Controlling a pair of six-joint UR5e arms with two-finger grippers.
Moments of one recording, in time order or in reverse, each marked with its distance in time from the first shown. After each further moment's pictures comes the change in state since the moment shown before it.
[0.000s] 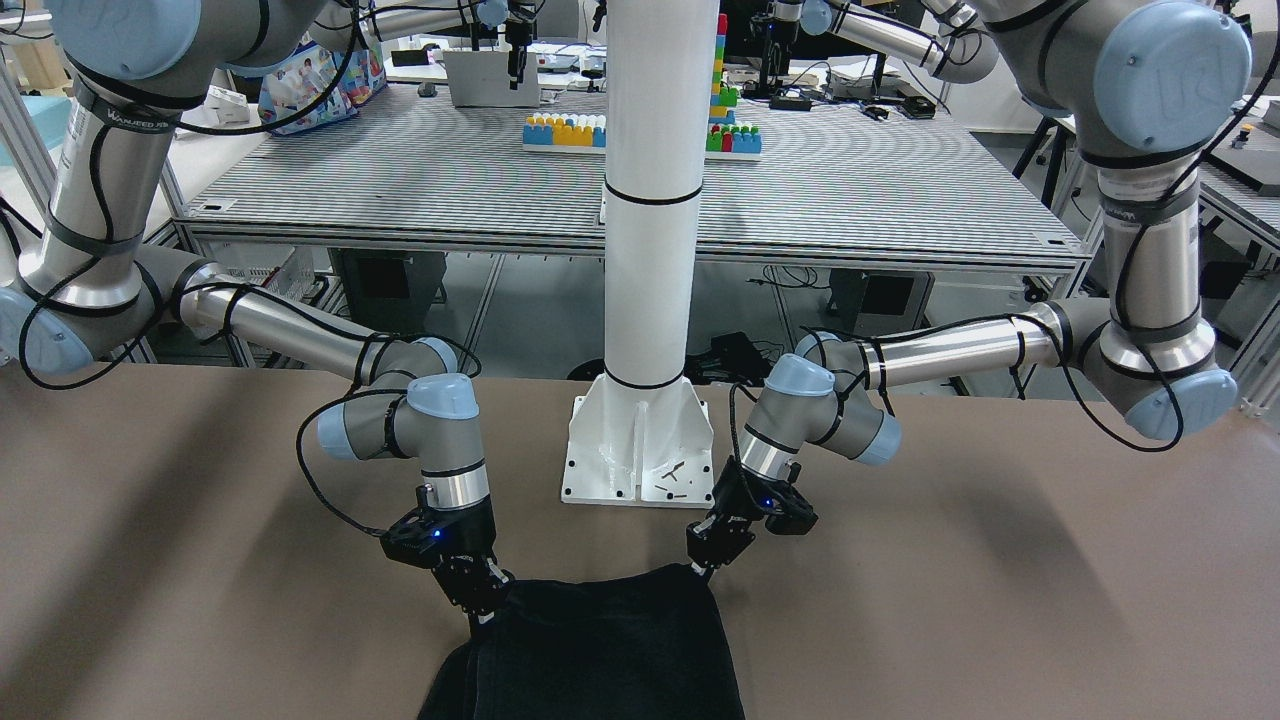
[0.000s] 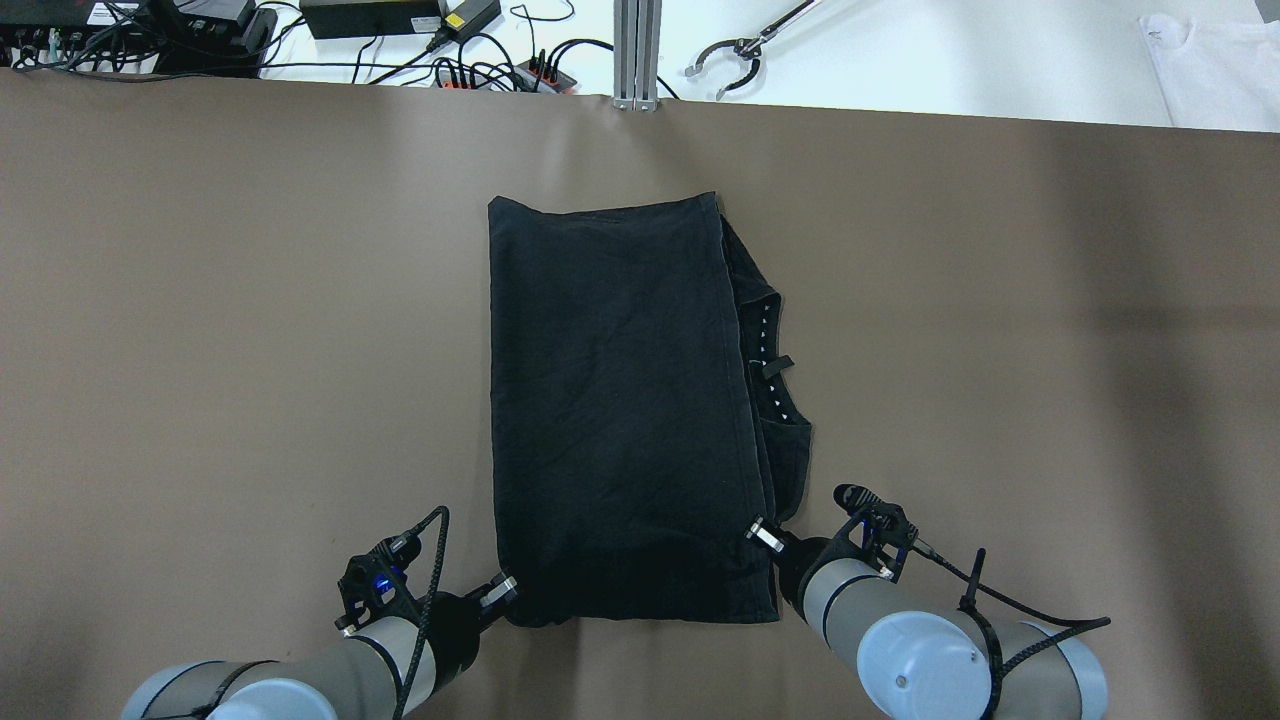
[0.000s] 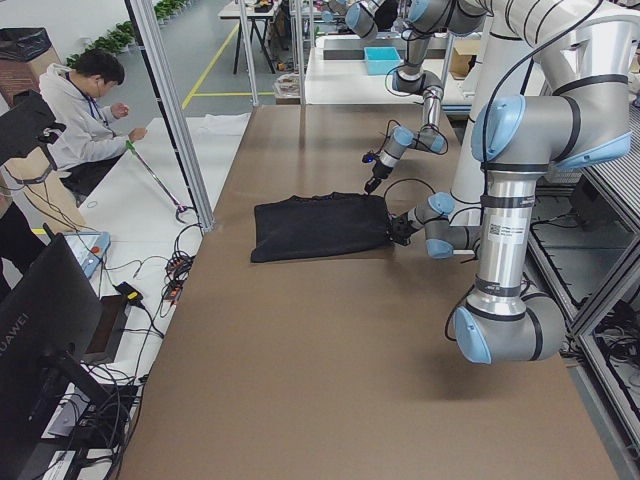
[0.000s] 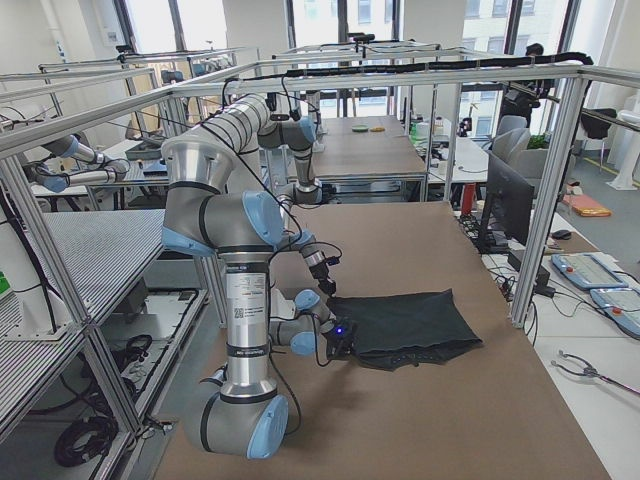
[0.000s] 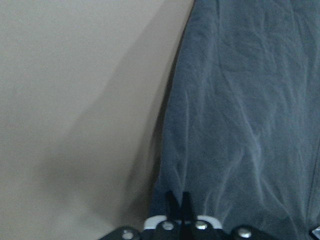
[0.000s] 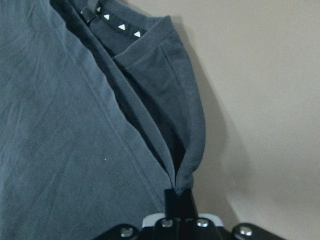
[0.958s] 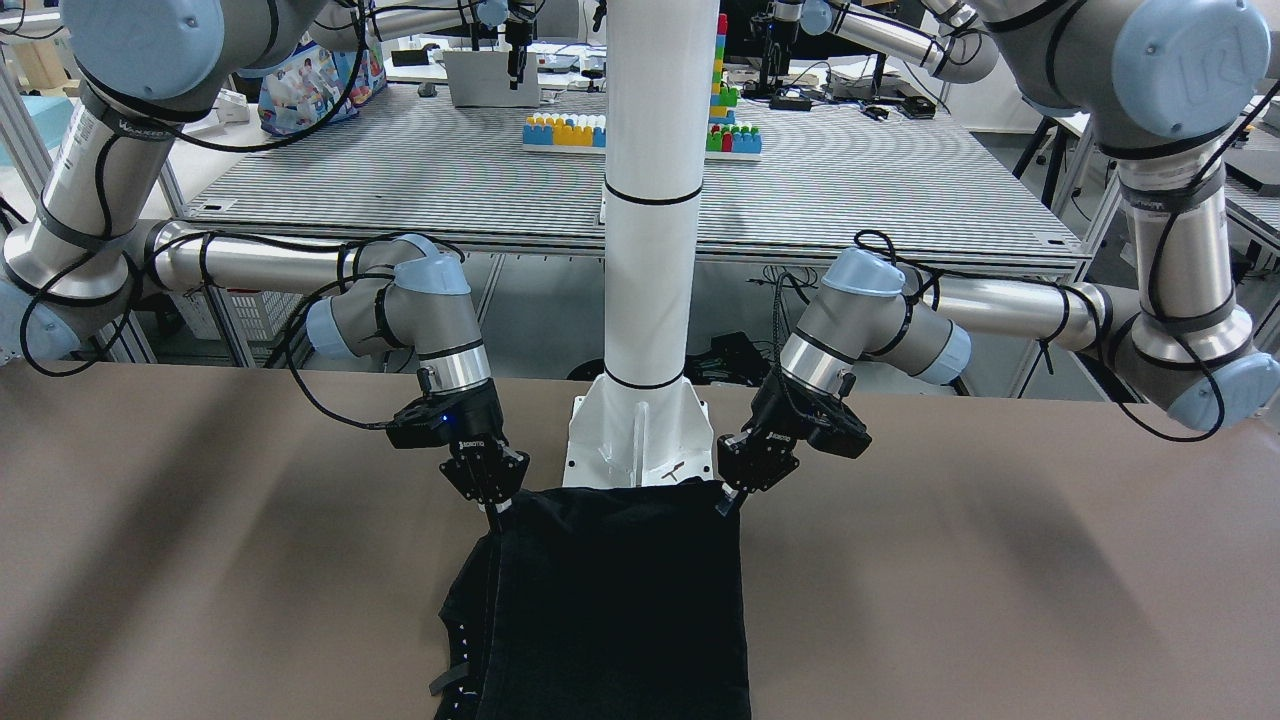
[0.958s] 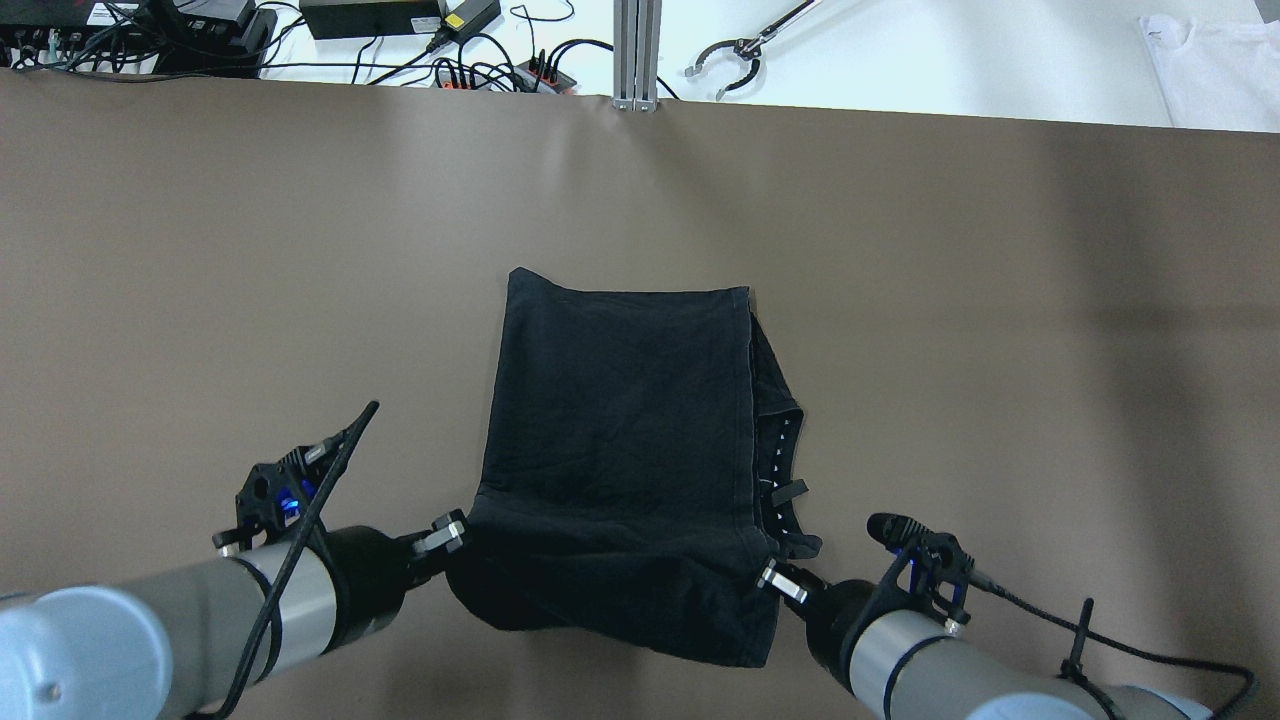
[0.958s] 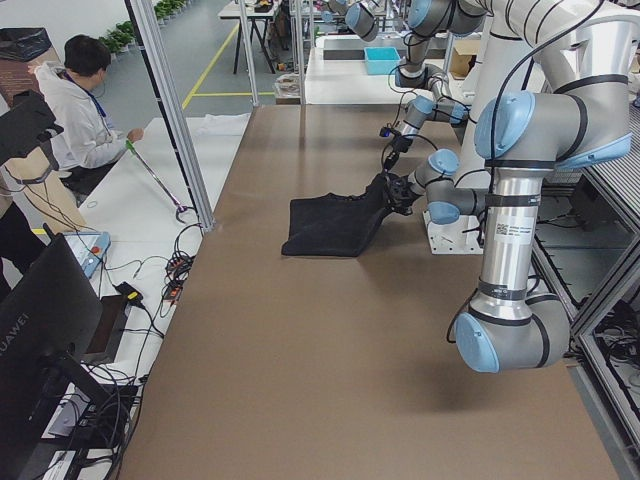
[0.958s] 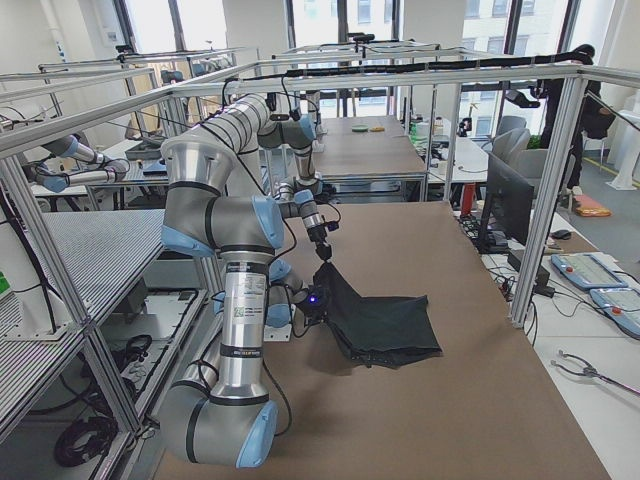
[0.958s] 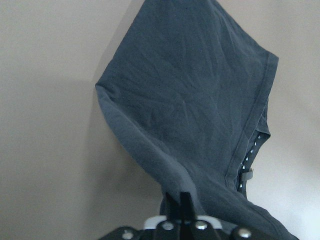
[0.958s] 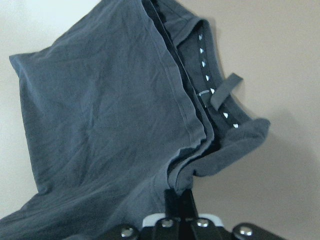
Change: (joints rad) left arm -0.122 0.038 -0.403 0.349 -0.194 0.154; right arm -0.095 -0.092 0.363 -0.184 -0.054 -0.074
